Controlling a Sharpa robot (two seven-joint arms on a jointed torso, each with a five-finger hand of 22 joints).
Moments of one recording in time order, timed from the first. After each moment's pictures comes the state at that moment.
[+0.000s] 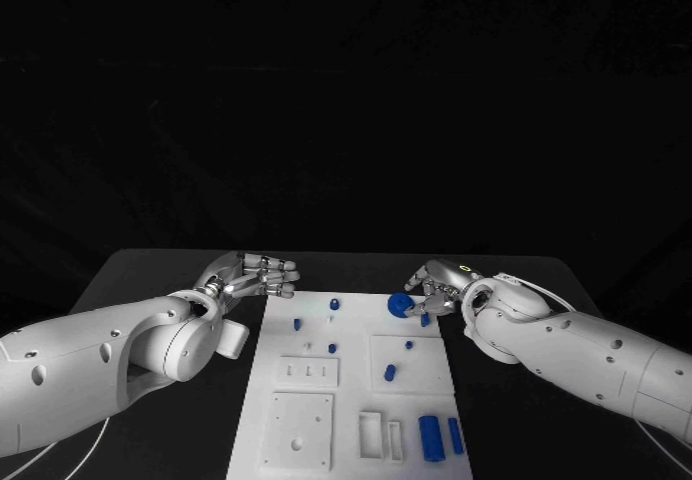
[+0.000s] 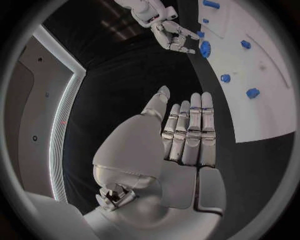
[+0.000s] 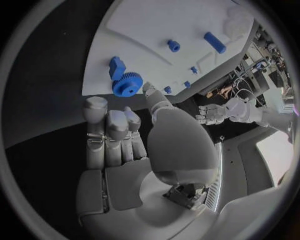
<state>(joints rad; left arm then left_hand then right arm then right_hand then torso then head) 1.40 -0.80 -0.21 1.43 -0.12 -0.36 0.29 1.41 0.05 -0.05 -0.15 0.20 1.04 0.14 0.06 0.06 1.12 0.13 0.06 0.06 1.22 0.09 0.10 0.07 0.09 0.99 0.07 0.35 0.17 1.10 -0.70 0.19 1.22 -1.56 -0.26 -0.19 1.32 -0.16 0.10 -0.04 0.22 0.97 0.12 0.06 0.07 1.28 0.00 1.08 1.13 1.44 -0.07 1.10 1.00 0.08 1.47 -0.09 0.69 1.31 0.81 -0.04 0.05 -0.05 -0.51</state>
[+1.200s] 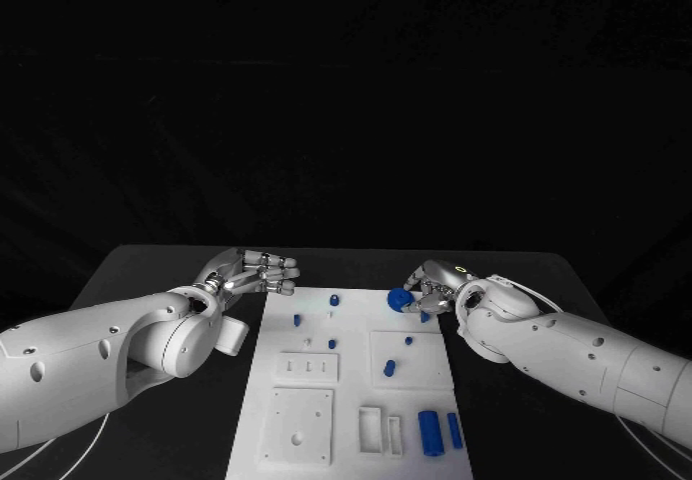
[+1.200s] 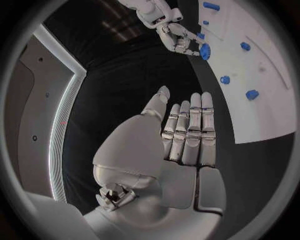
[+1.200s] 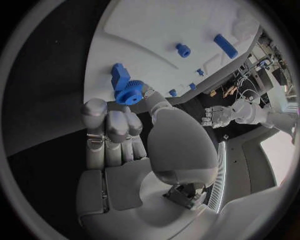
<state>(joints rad) 1.40 -0.80 -0.21 1.43 -0.13 -0.34 0.29 1.40 0.05 -0.06 -0.15 0.20 1.04 0.14 0.06 0.06 1.12 0.13 0.06 0.06 1.22 0.09 0.10 0.07 0.09 0.99 0.07 0.35 0.17 1.09 -0.66 0.18 1.16 -1.55 -0.29 -0.20 1.31 -0.15 0.14 -0.03 0.25 1.00 0.11 0.06 0.21 1.30 0.00 1.12 1.17 1.45 -0.07 1.10 1.05 0.08 1.47 -0.09 0.77 1.31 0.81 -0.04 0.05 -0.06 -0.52</state>
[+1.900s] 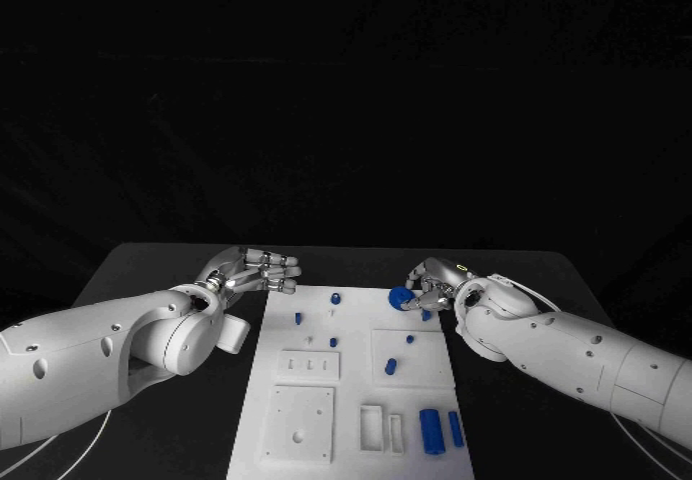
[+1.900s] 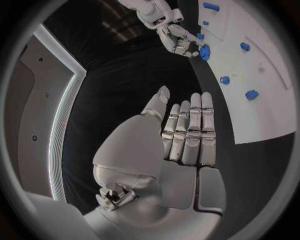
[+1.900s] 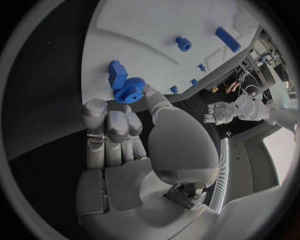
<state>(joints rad) 1.40 -0.80 -0.21 1.43 -0.13 -0.34 0.29 1.40 0.05 -0.06 -0.15 0.20 1.03 0.15 0.06 0.06 1.12 0.13 0.06 0.06 1.22 0.09 0.10 0.07 0.09 0.99 0.07 0.35 0.17 1.09 -0.65 0.18 1.15 -1.53 -0.32 -0.22 1.30 -0.16 0.14 -0.04 0.26 0.91 0.09 0.06 0.86 1.30 -0.01 1.12 1.18 1.45 -0.07 1.10 1.06 0.08 1.46 -0.09 0.78 1.31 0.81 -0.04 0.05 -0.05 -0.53</state>
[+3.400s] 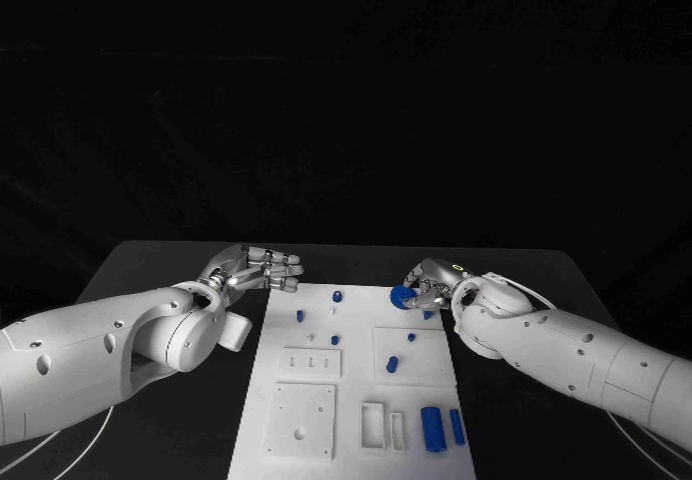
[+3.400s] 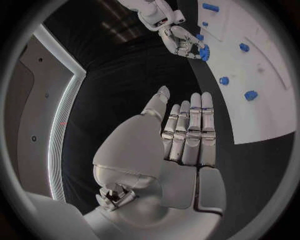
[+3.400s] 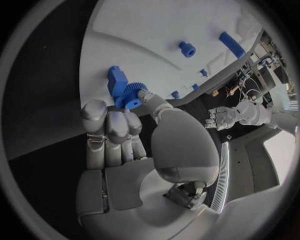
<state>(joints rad) 1.40 -0.80 -0.21 1.43 -0.13 -0.34 0.28 1.40 0.05 -0.06 -0.15 0.20 1.03 0.15 0.06 0.06 1.12 0.13 0.06 0.06 1.22 0.09 0.10 0.07 0.09 0.99 0.07 0.35 0.16 1.09 -0.61 0.18 1.11 -1.55 -0.28 -0.22 1.26 -0.14 0.34 -0.11 0.36 0.94 0.12 0.06 0.34 1.29 0.01 1.13 1.17 1.45 -0.07 1.12 1.08 0.08 1.47 -0.09 0.82 1.31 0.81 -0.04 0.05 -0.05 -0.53</state>
